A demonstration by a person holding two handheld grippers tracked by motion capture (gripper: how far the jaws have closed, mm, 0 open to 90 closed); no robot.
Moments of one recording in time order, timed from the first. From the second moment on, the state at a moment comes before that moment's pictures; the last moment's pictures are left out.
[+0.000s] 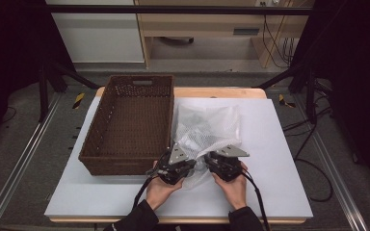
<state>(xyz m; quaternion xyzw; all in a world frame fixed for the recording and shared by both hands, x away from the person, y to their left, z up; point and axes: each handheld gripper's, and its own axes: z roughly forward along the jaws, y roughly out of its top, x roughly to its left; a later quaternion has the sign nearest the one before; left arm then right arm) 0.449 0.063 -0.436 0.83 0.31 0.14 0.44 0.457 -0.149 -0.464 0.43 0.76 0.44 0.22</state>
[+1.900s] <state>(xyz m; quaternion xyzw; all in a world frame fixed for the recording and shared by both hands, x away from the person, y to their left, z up) 0.446 0.054 -0.446 0.83 0.31 0.13 0.44 0.430 -0.196 -0.473 0.45 0.78 0.38 0.22</state>
